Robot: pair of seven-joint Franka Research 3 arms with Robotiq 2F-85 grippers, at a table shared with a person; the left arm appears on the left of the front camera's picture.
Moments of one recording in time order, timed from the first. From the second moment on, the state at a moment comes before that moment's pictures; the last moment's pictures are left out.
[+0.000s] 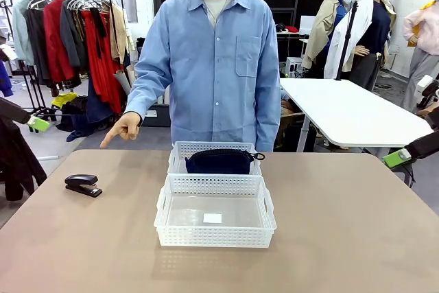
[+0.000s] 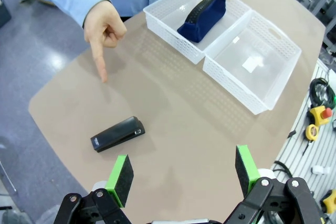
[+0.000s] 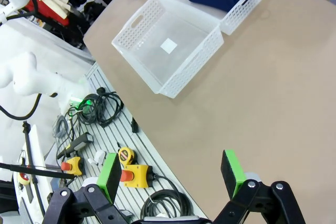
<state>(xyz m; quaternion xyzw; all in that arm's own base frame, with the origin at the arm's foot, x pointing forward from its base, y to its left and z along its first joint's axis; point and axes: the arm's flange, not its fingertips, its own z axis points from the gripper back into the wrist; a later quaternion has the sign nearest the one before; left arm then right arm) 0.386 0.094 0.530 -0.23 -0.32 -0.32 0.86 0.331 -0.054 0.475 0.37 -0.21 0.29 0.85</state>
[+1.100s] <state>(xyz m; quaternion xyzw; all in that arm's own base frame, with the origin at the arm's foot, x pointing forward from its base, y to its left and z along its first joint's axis) 0.532 0.058 0.517 -0.18 -0.05 -0.07 0.98 0.331 -0.053 0.476 0.37 -0.21 0.29 0.85</state>
